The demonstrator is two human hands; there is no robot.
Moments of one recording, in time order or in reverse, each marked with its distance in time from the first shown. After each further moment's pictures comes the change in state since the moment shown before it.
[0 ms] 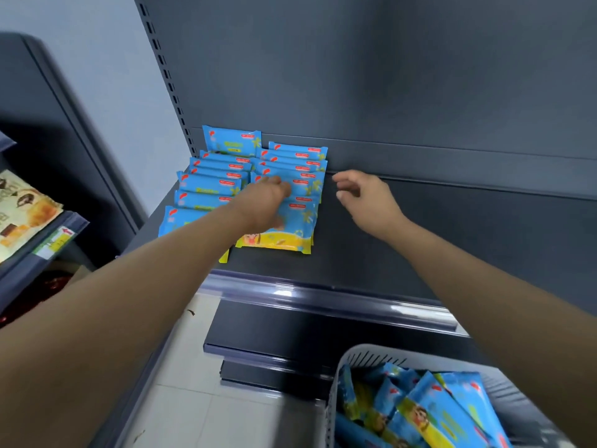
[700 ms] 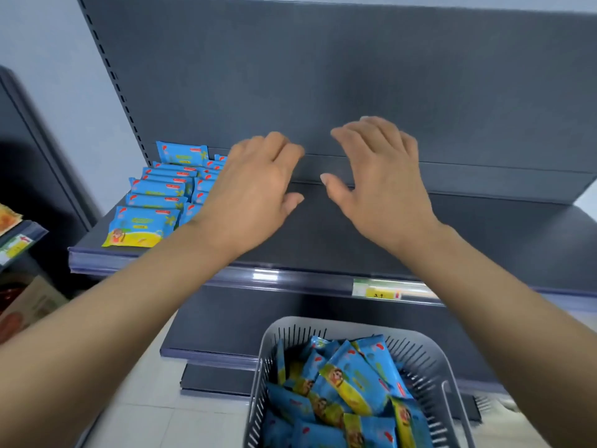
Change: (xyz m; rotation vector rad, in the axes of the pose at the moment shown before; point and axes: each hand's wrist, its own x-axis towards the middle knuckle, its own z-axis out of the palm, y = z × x) left_hand -0.121 0.193 -0.089 0.065 0.658 0.212; right_hand -0.162 -0.059 -0.158 -0.717 0.383 -0.430
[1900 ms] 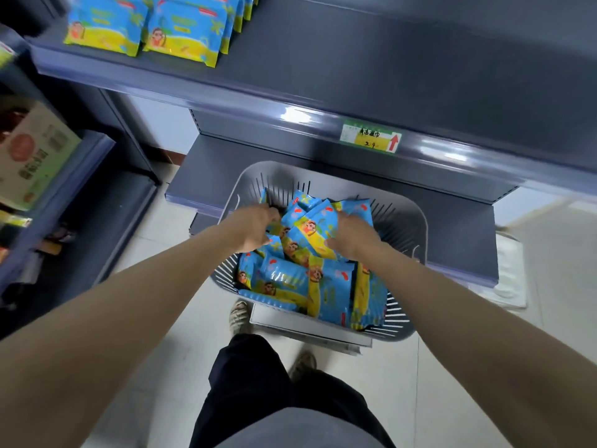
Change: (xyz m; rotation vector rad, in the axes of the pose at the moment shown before) left_hand -0.218 0.097 0.197 -0.250 -1.026 -0.379; right_hand -0.271 0.062 0.178 0.171 -1.187 0.322
